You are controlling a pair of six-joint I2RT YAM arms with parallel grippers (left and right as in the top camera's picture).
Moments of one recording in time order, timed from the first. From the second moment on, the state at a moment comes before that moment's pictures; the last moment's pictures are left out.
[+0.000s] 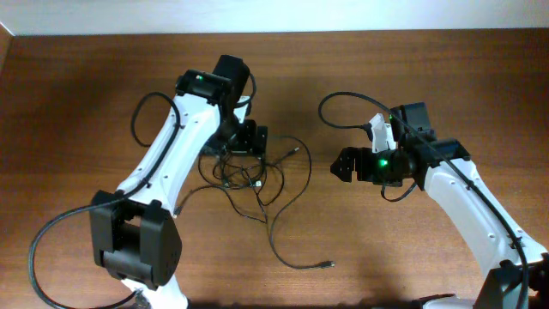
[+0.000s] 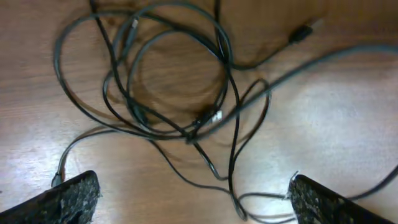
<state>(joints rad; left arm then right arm) -0.30 1.88 1.67 -1.29 0.11 -0.25 0.17 1.51 1.03 -0.74 -0.44 0.25</state>
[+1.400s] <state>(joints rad) -0.30 2.02 1.67 -1.14 0.10 -0.50 0.17 1.51 1.03 -0.74 -0.43 0.25</state>
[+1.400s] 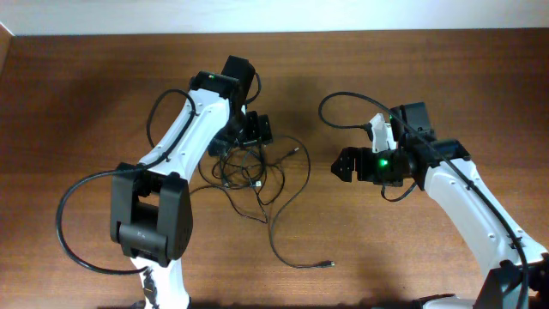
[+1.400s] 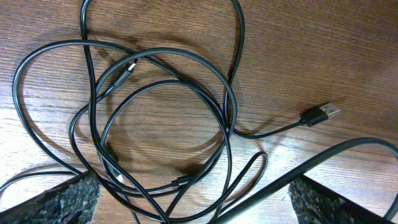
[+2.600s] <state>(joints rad) -0.11 2.17 1.67 -1.09 0.17 -0.36 0.18 1.51 1.03 -0.63 -0.57 0.28</state>
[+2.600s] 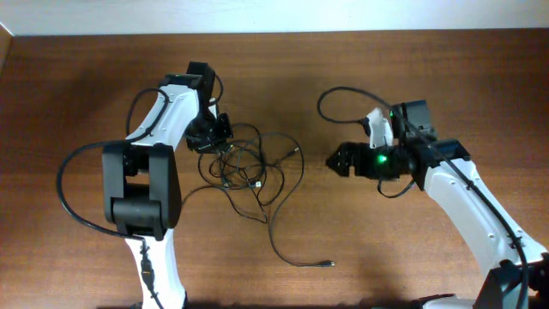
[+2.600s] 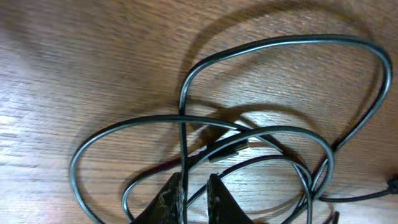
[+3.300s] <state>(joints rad) -0.11 2.20 1.63 -0.97 0.18 -0.33 0.56 1.62 1.03 -0.20 -0.29 0.66</state>
